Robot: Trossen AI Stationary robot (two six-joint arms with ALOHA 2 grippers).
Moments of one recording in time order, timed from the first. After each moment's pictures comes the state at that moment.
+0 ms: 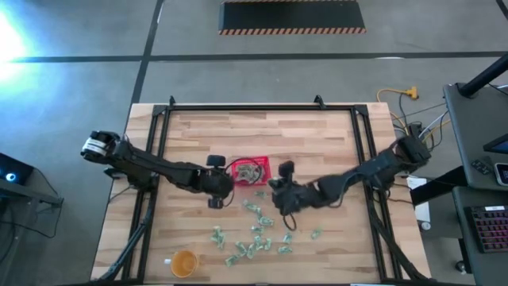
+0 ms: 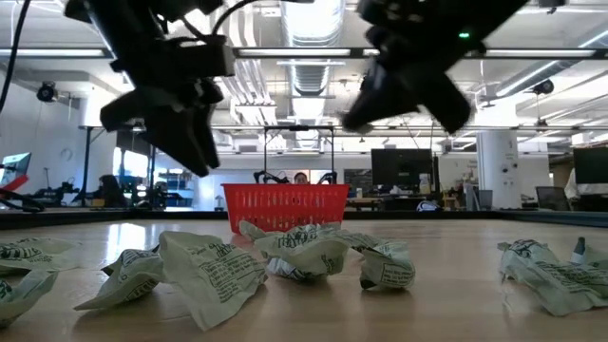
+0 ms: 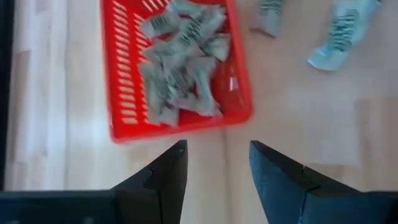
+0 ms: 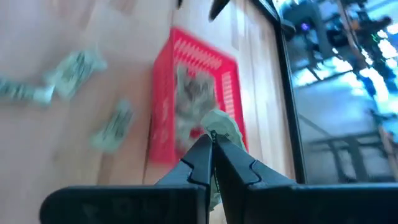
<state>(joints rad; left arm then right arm) -0.23 1.46 0.89 -0.53 -0.42 -0.03 0.34 1.66 0.99 -0.13 0.70 -0.27</state>
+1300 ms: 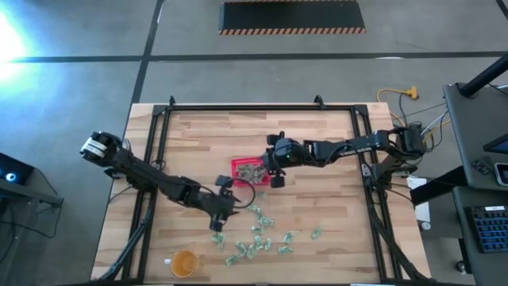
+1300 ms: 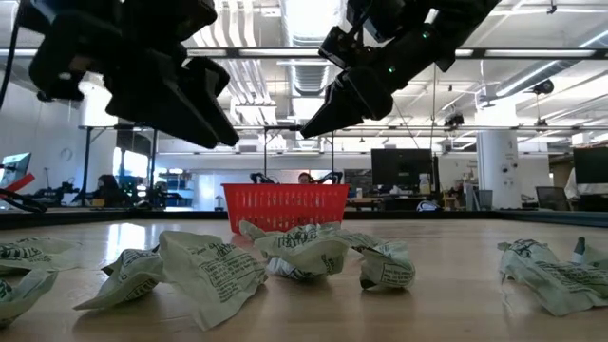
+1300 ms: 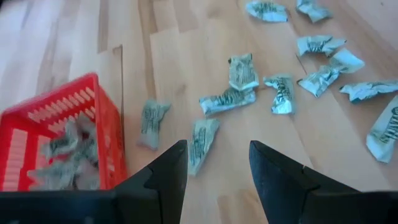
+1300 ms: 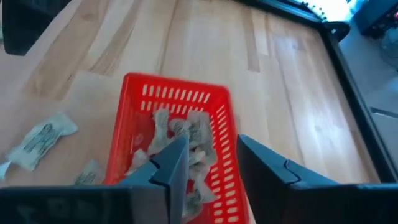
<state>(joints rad) -0.39 1.46 0.73 0.04 -0.29 0.03 -0.07 1.67 0.99 0.06 0.04 -0.28</state>
